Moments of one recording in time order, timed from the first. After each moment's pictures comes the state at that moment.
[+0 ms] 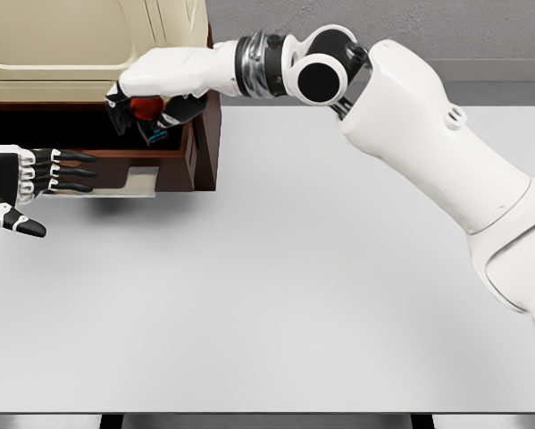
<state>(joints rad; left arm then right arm) -0.98 1.40 -1.08 -1.77 1.35 0.41 -0.61 -1.22 -0.12 0.97 -1.17 0.20 -0.34 0.61</state>
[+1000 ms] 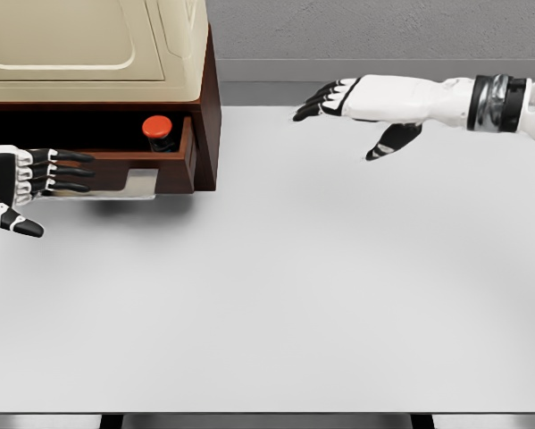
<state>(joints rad) -0.98 1.41 -1.08 -1.77 1.35 0.41 -0.61 -0.96 -0.72 0.81 -1.35 0.12 -0.61 0.61</state>
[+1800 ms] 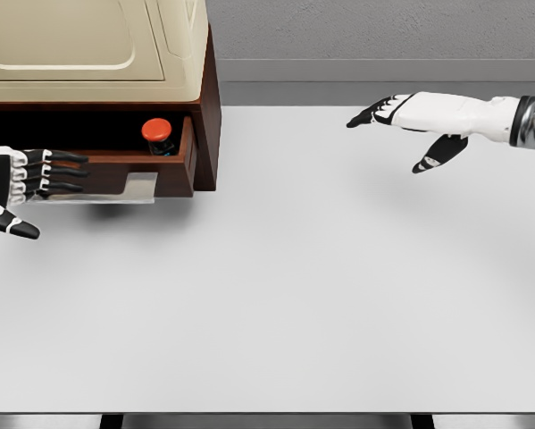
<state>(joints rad) -0.91 1.42 -1.01 -1.77 1.31 0.40 -0.62 -0.91 -0.78 0.79 -1.24 0.11 -0.61 0.61</state>
